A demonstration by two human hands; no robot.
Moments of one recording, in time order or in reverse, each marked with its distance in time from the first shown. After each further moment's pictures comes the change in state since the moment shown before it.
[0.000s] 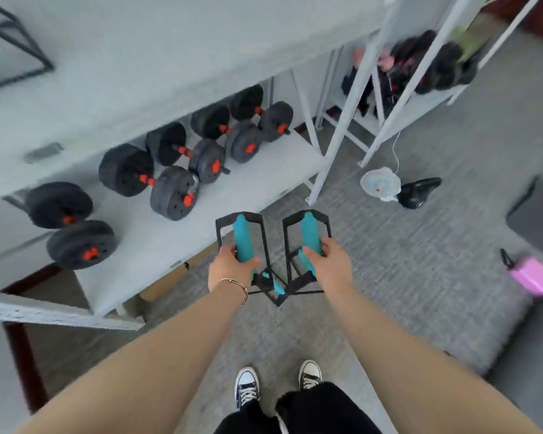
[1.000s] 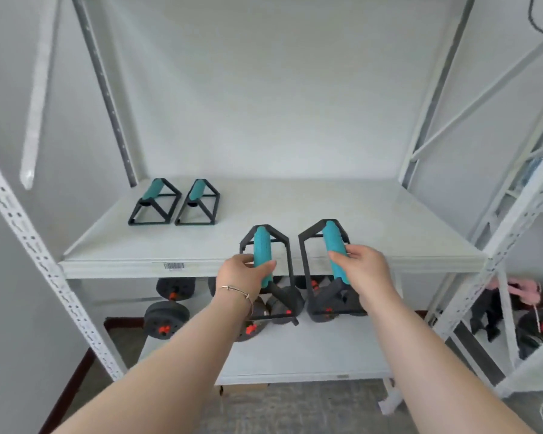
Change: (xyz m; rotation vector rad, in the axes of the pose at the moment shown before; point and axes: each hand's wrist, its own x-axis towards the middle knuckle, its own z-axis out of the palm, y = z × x) left_hand -0.018 0.233 -0.160 -0.543 0.627 0.048; right_hand 0.107 -0.331 -0.108 0.163 -0.387 -0.597
